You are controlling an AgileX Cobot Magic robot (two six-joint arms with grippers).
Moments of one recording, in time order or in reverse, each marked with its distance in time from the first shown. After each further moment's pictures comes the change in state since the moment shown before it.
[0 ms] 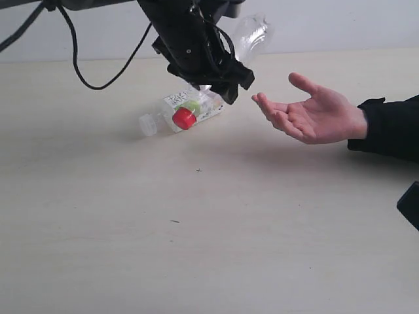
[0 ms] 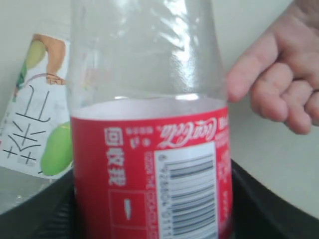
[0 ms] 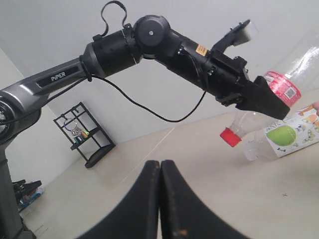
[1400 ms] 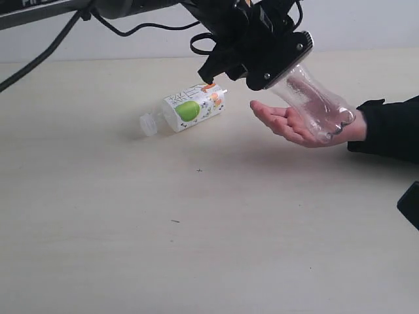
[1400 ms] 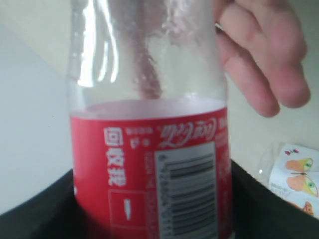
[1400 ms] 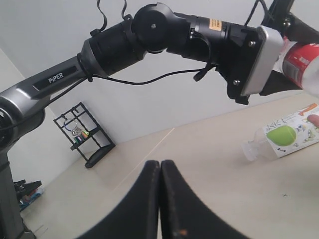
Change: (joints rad) left arm -0.105 0.058 -0.077 0.040 -0.294 1.921; right arm 0.000 0.000 0.000 0.000 -0.002 0.000
